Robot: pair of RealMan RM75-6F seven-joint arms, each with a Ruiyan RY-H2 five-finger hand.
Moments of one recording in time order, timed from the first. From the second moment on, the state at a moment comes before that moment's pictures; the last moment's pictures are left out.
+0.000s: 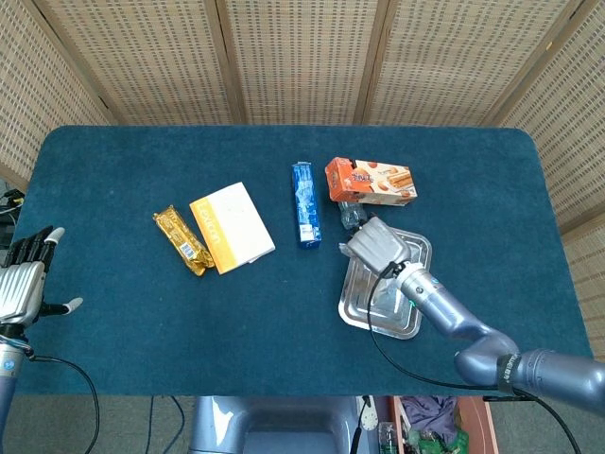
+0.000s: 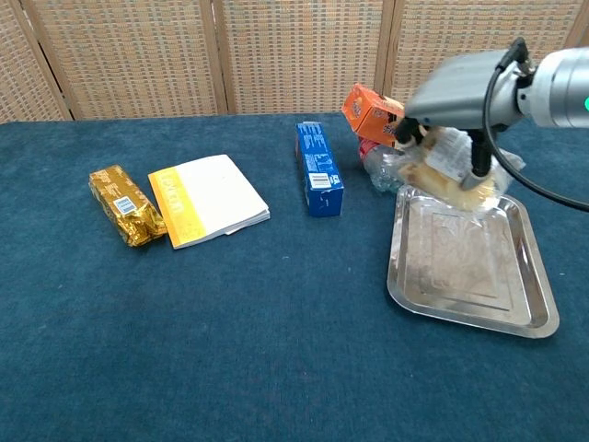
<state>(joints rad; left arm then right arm) -0.30 -1.04 -0.11 -1.82 1.09 1.27 0.23 0.93 -1.25 0.14 -1.60 -1.06 0.76 -0.85</state>
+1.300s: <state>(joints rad) -0.22 -1.06 -0.08 -1.81 1.25 1.39 0.17 0.48 -1.07 -0.05 -1.78 -1.36 1.48 -0.33</state>
